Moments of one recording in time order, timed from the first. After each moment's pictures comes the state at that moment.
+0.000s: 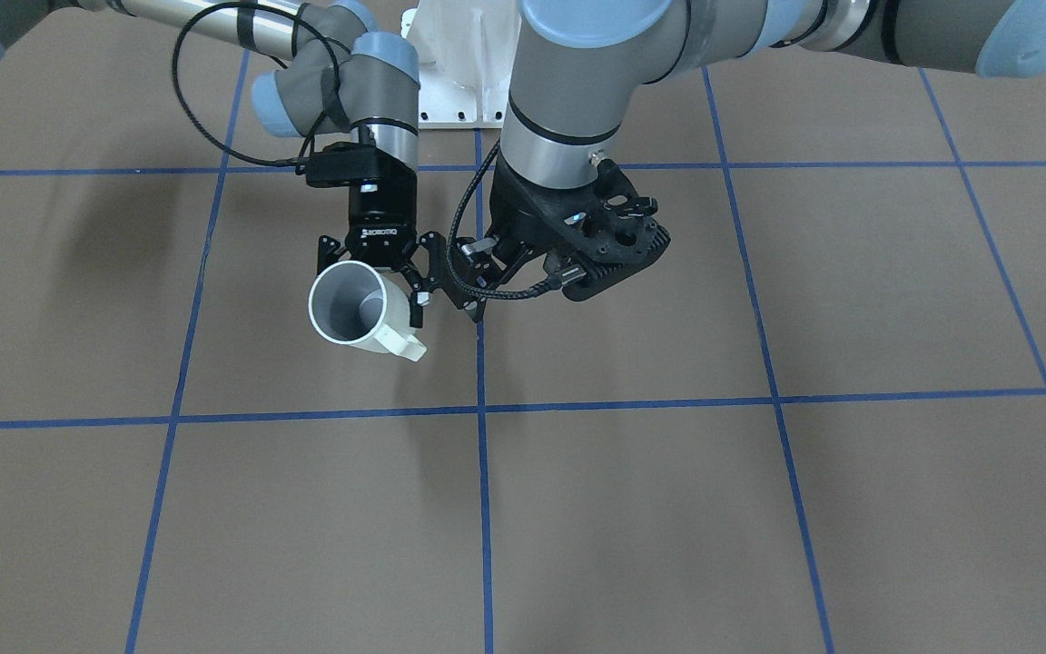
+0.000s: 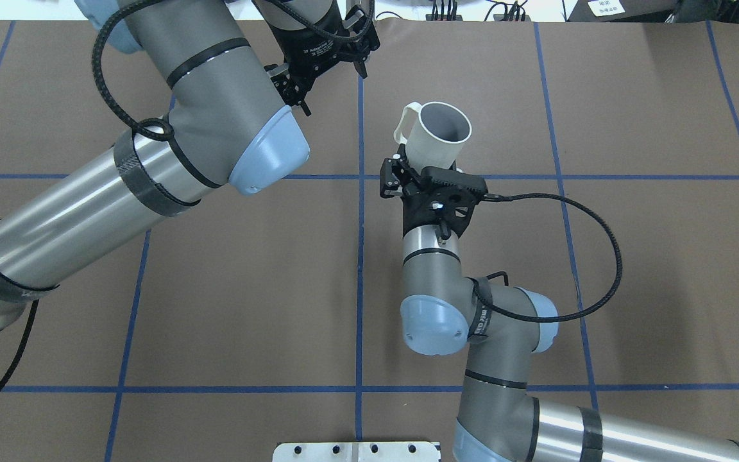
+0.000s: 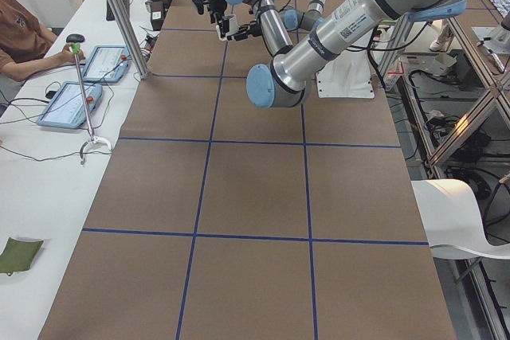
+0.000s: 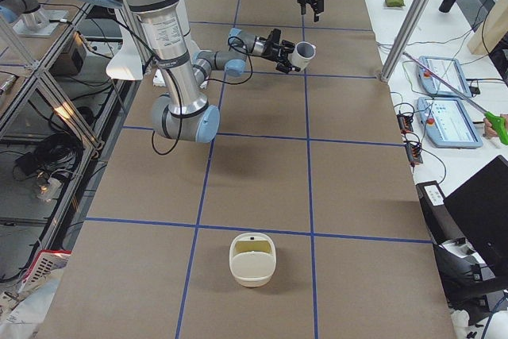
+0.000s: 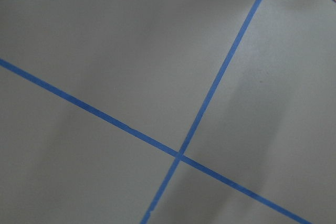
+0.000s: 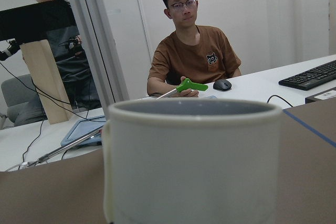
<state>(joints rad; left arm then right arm) -0.81 -2.62 -1.54 -1.40 -2.08 -1.63 0.28 -0.97 1.55 -1.15 0.50 1.51</state>
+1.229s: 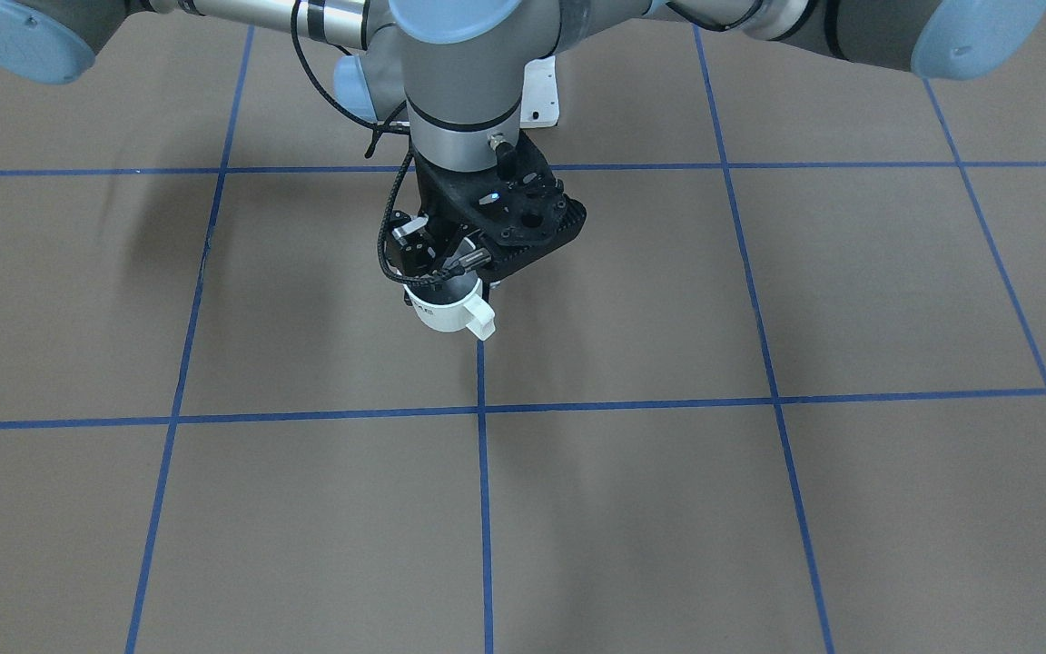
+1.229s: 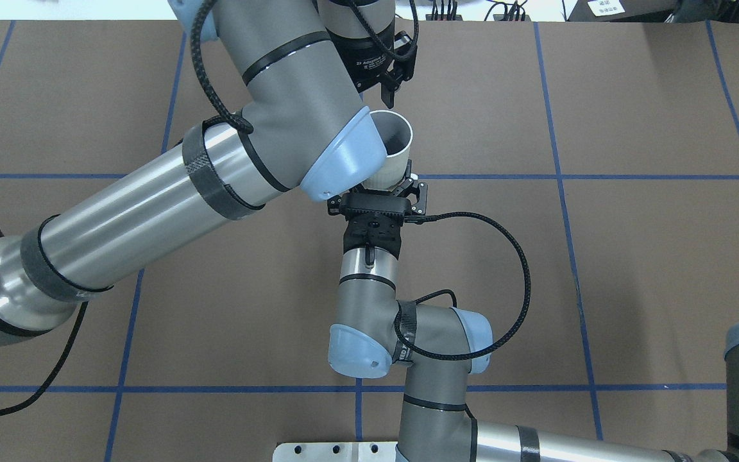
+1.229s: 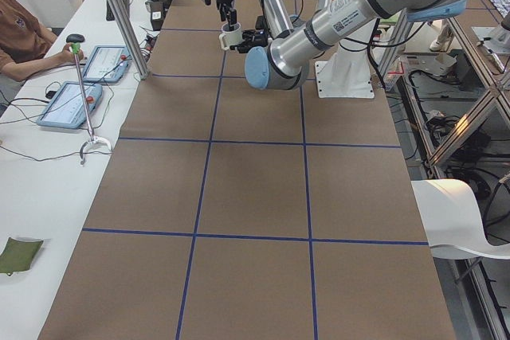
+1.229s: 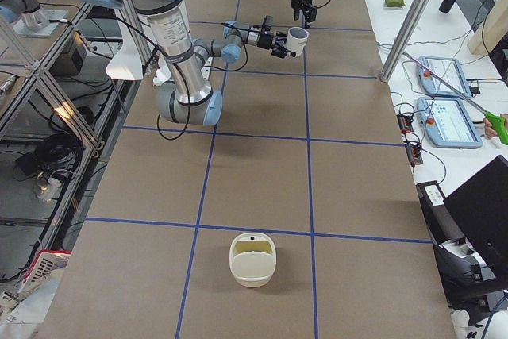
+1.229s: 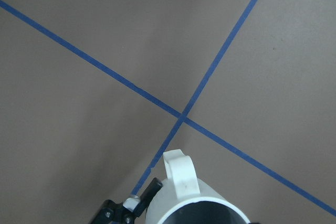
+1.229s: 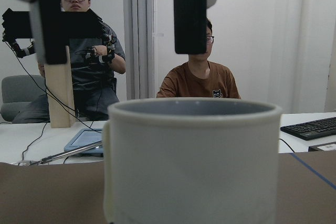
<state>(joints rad) -0.75 -2.74 -1.46 -1.21 -2.08 -1.57 0.23 -0.85 1.48 -1.32 0.35 1.46</state>
